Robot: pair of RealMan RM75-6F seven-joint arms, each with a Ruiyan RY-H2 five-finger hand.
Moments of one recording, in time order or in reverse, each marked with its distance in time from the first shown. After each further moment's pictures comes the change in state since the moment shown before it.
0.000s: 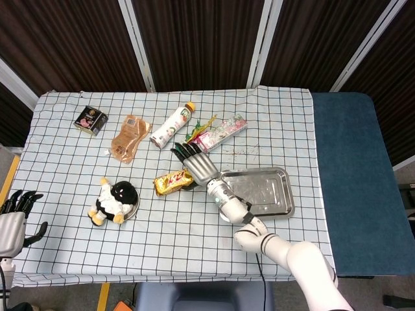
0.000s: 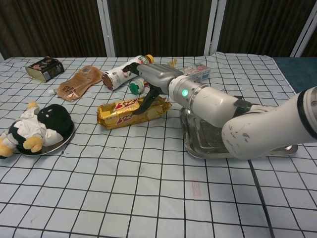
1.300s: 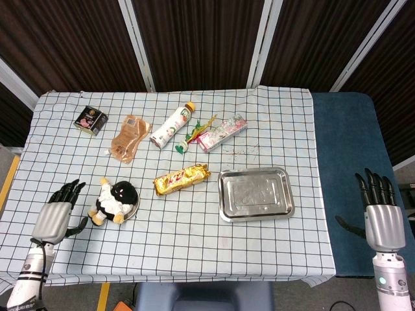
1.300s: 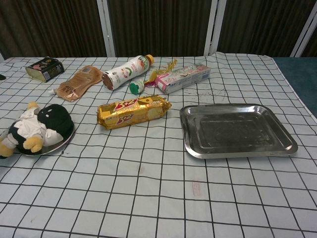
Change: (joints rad) left arm -0.167 -0.082 -0.036 -0.174 -0.106 -0.203 0.210; right arm -1.003 0.794 -0.307 -0.888 -0.122 0.954 -0.208
